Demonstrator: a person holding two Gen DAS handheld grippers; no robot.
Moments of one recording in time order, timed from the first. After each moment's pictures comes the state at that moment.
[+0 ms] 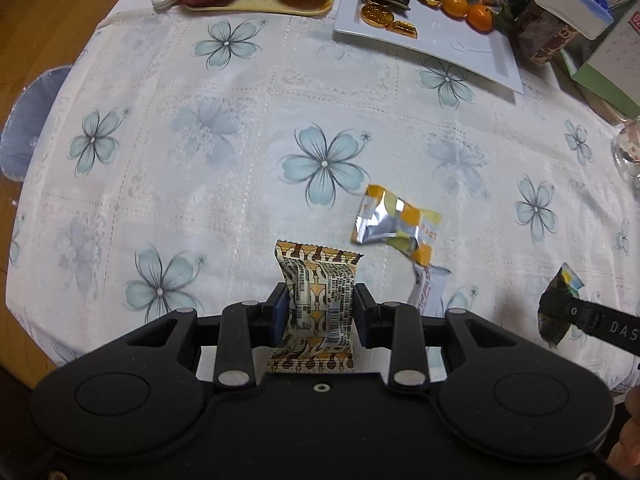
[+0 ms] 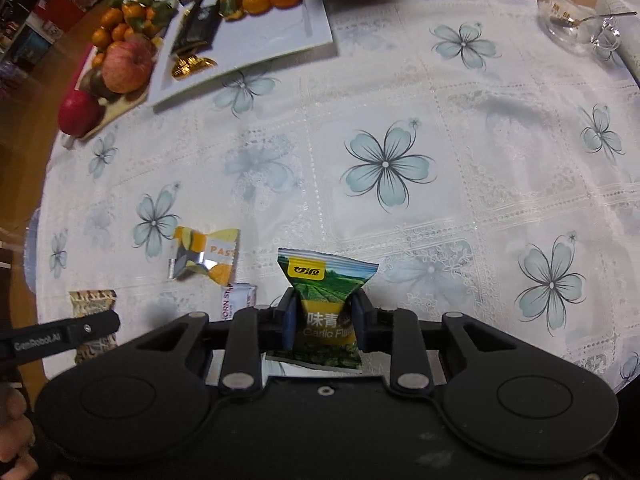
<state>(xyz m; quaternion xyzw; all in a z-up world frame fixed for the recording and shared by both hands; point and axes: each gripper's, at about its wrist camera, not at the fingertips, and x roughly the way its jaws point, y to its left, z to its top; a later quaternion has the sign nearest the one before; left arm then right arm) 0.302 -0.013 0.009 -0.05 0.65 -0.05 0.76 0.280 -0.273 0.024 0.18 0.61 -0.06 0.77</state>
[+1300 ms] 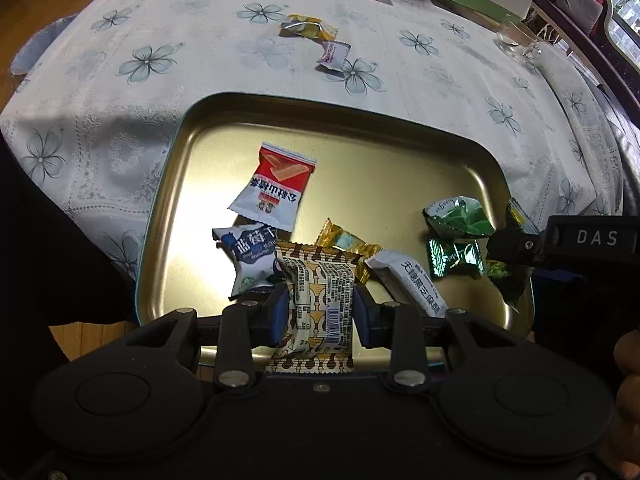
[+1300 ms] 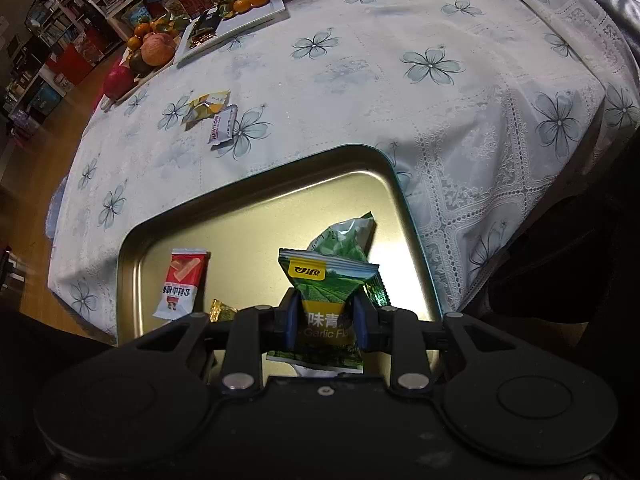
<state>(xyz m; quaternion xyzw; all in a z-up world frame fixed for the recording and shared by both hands) 0.010 -0.020 -0.018 -0.05 0.56 -0.14 0.81 -0.028 -0.220 0.026 0.22 0.53 -0.10 0.82</state>
